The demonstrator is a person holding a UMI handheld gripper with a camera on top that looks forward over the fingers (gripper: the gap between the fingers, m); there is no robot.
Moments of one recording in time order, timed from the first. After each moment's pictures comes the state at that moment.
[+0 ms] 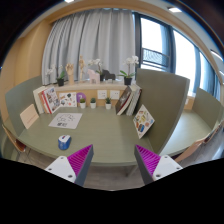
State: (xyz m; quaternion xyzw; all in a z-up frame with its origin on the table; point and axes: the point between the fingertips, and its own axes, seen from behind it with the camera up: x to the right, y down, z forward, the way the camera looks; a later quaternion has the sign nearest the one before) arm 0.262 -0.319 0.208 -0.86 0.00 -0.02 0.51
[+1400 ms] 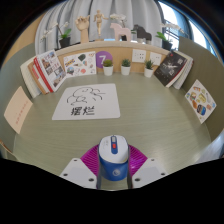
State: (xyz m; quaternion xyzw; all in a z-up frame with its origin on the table) arm -0.010 -0.120 0.008 -0.94 0.03 -0.01 0.35
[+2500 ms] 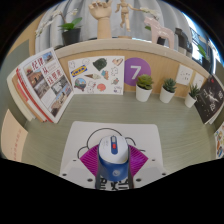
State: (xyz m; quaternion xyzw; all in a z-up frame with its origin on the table) arm -0.106 0.120 -0.007 -0.94 -0.03 0.02 0.35
